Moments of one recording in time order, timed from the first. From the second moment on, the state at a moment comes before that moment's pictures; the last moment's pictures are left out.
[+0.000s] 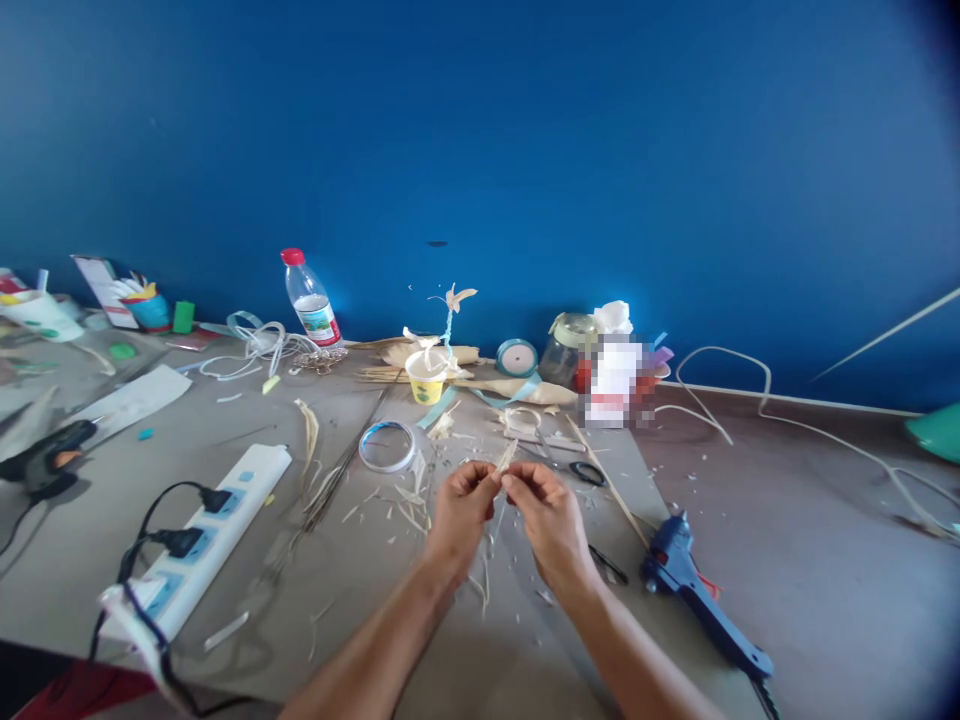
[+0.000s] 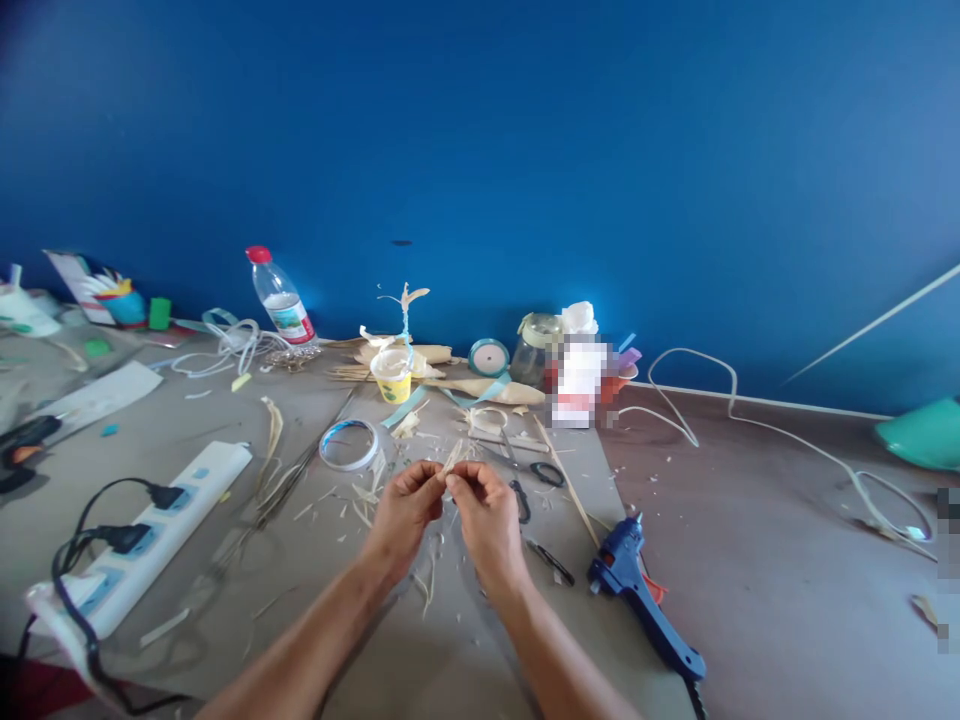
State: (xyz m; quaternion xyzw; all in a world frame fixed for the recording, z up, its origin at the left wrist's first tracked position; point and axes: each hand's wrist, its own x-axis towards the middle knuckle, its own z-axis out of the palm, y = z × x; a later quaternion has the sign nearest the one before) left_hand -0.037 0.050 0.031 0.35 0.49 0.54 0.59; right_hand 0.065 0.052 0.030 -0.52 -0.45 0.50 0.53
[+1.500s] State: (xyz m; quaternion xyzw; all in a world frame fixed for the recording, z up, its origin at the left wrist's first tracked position) left_hand -0.037 0.043 0.034 0.44 0.42 0.52 0.60; right_hand 0.080 0.063 0.027 -0.49 -0.39 0.52 0.58
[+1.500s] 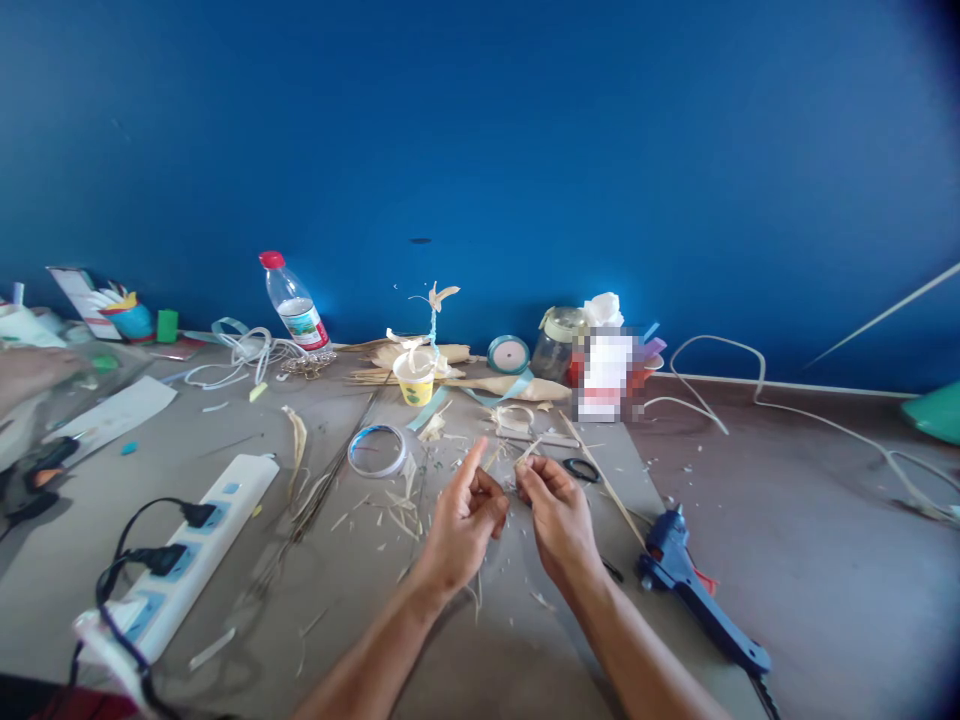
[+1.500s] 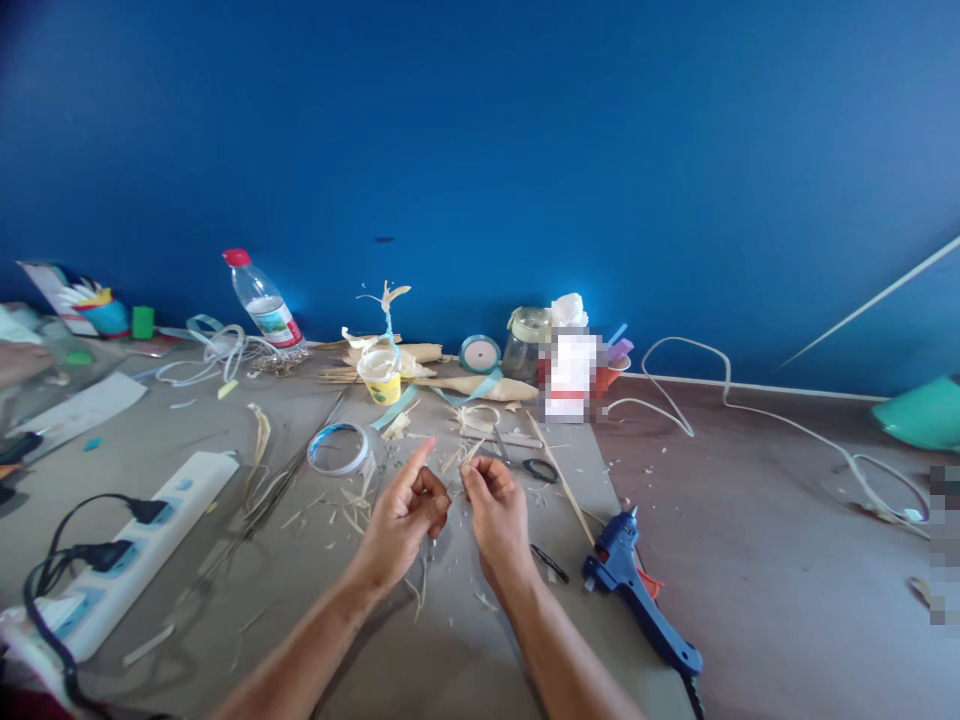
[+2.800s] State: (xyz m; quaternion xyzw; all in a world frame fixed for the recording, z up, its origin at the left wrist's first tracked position) left_hand -0.033 0.044 0.016 0.64 0.48 0.56 0.20; right_hand 0.067 0.055 0.021 -0.44 -0.31 0.61 0.58
